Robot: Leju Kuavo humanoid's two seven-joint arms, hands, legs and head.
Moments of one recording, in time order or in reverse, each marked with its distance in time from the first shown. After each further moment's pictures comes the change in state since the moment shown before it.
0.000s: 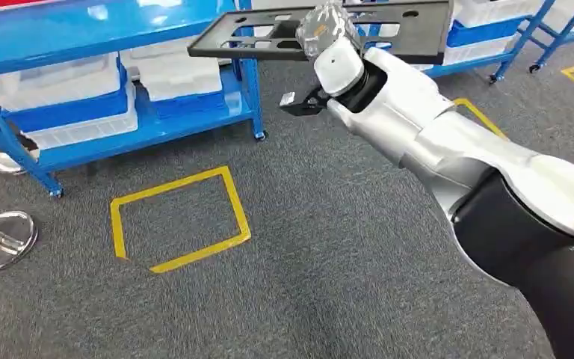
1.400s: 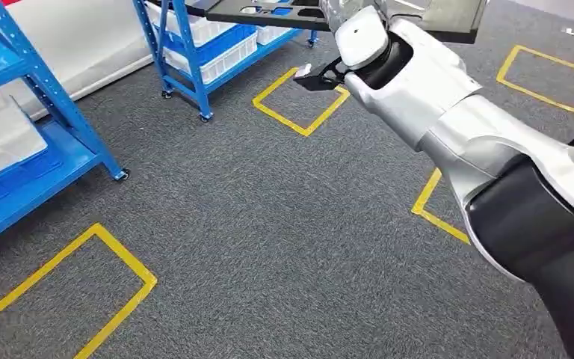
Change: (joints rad) left arm -0.132 -0.100 0.334 -0.035 -0.327 0.040 -0.165; right arm -0.043 -0.011 -0.106 0.019 0.076 0.032 0.013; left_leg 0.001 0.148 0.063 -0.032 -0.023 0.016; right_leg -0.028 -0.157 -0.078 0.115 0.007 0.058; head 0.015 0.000
